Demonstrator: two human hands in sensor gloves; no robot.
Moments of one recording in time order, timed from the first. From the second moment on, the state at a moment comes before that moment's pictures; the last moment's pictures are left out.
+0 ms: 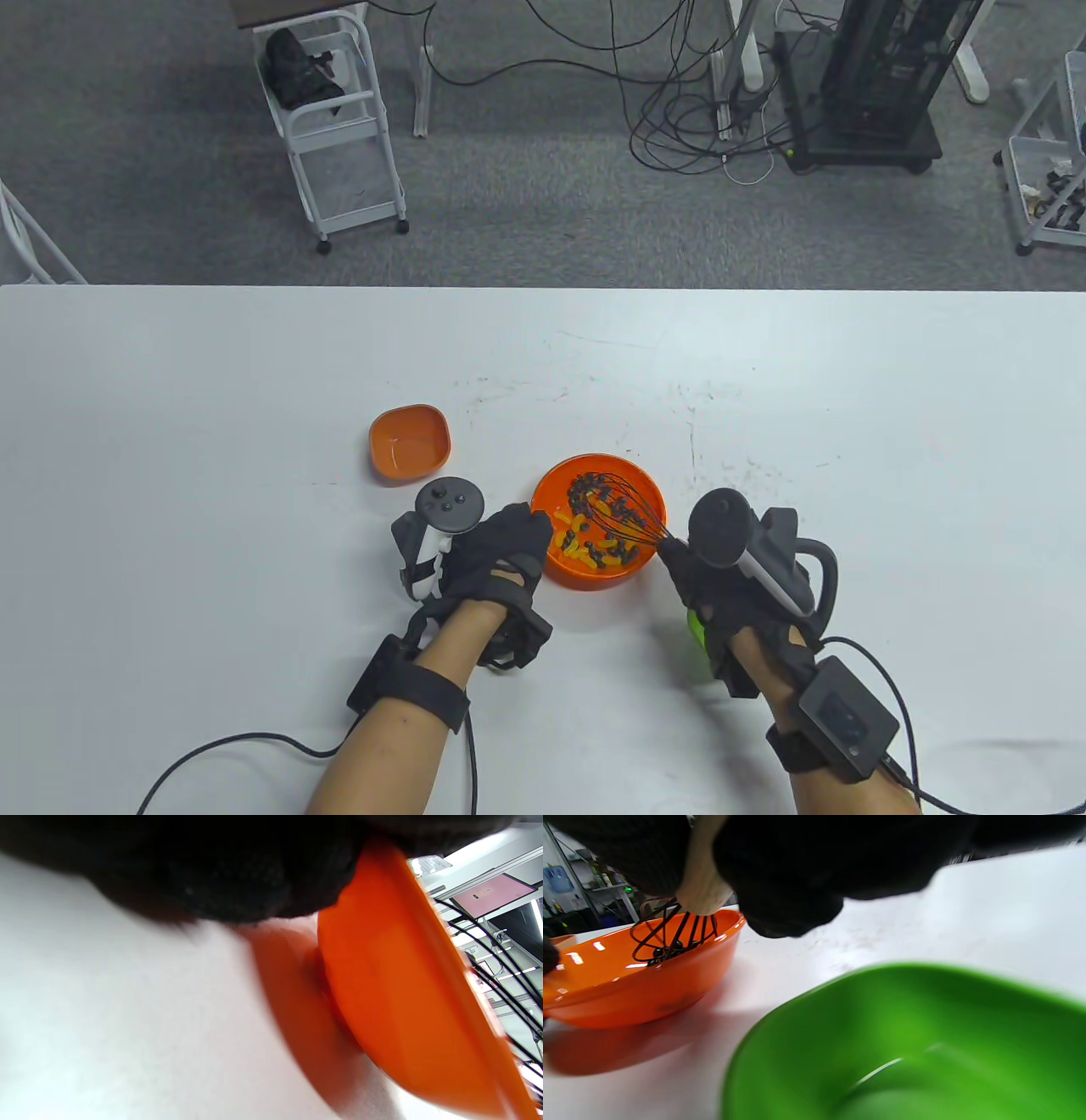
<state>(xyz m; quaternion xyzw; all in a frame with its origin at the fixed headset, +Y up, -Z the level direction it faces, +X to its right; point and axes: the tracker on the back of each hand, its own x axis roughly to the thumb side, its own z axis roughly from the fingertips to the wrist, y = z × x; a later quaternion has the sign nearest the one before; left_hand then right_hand) -0.121 -0.796 -0.287 -0.23 0.09 0.45 0.86 0.160 -0.703 -0.251 -0.03 0.10 0.99 0.11</state>
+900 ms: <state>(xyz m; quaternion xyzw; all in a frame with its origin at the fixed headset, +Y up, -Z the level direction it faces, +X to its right) -0.122 -0.796 -0.287 -0.22 0.10 0.45 0.86 0.167 -0.674 -0.242 -0.01 0.08 1.00 0.05</state>
